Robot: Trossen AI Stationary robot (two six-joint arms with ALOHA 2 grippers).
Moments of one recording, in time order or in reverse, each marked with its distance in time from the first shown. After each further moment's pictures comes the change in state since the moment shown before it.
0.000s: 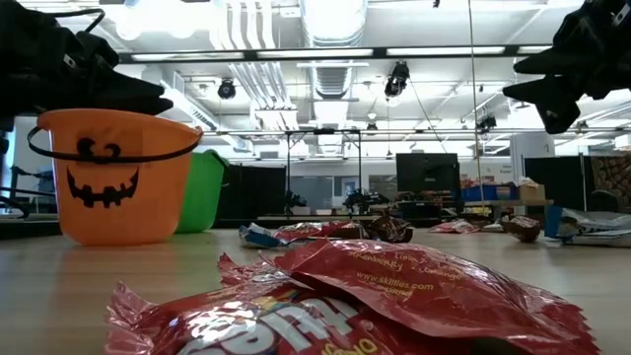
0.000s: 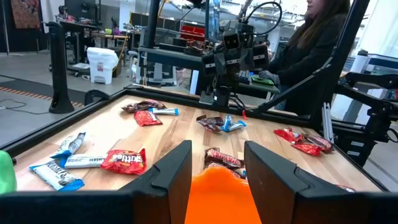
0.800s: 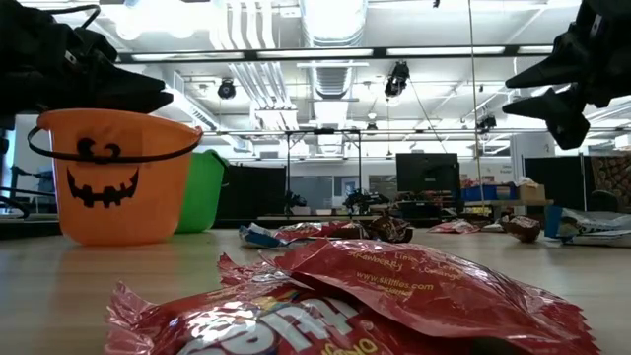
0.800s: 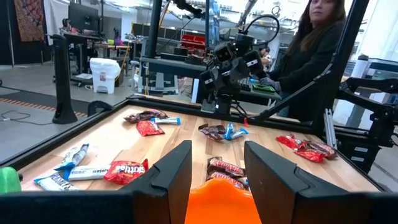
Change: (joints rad) left arm 0.000 0.000 0.000 0.037 -0.009 0.011; right arm 0.000 0.000 0.003 -0.069 0.128 0.251
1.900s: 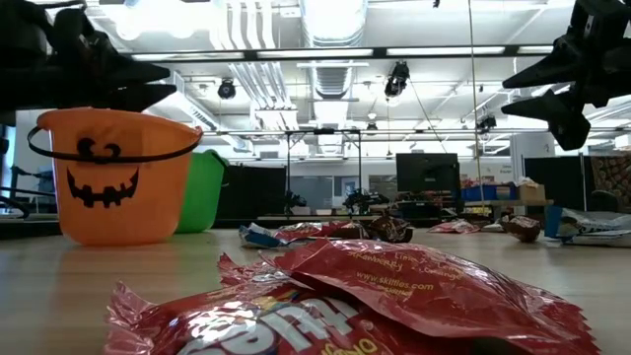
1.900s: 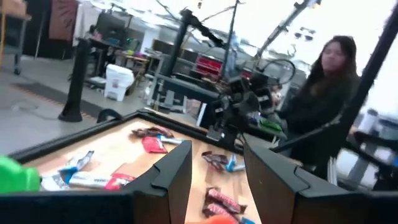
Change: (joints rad) left arm 0.000 0.005 0.000 0.091 -0.113 -0.213; right arm 0.000 0.000 0.001 0.005 0.031 0.049
